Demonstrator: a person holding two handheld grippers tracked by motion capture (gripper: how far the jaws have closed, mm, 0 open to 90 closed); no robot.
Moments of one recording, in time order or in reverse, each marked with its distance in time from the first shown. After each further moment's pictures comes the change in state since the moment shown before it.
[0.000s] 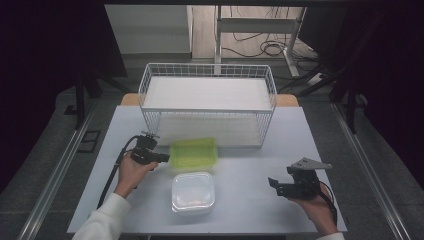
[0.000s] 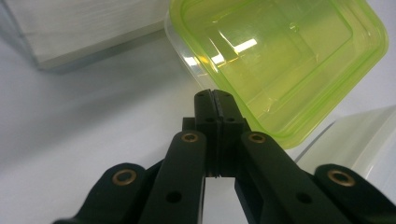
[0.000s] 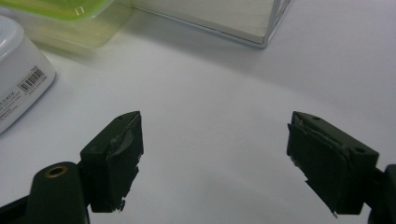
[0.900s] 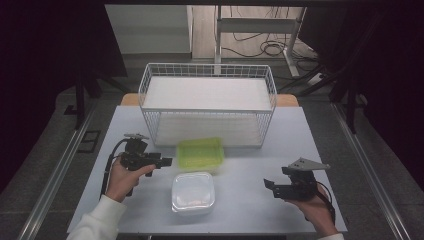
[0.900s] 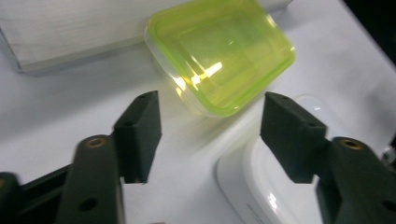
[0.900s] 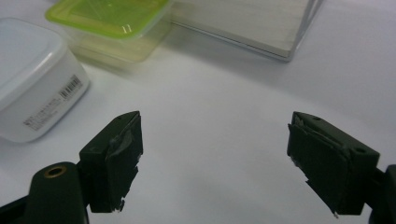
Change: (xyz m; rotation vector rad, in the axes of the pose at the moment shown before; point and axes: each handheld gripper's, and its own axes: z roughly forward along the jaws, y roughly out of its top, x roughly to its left) left arm -0.018 -0.022 -0.054 -0.170 -0.134 -0.044; right arm 0.015 0.008 -0.005 -0.025 0.064 -0.013
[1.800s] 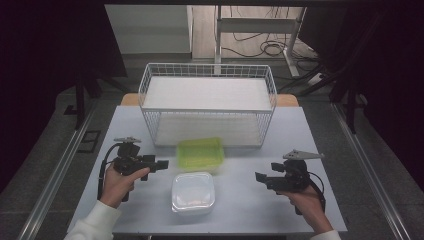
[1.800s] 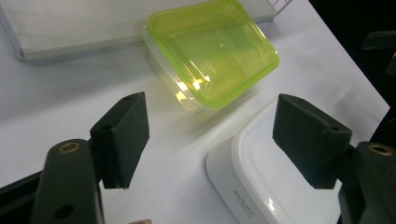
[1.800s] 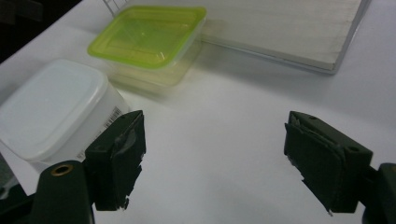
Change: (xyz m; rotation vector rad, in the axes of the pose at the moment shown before) left arm 0.004 -0.010 -0.007 -0.028 -0.033 -0.037; right arm 0.002 0.023 0.012 0.002 0.134 0.114
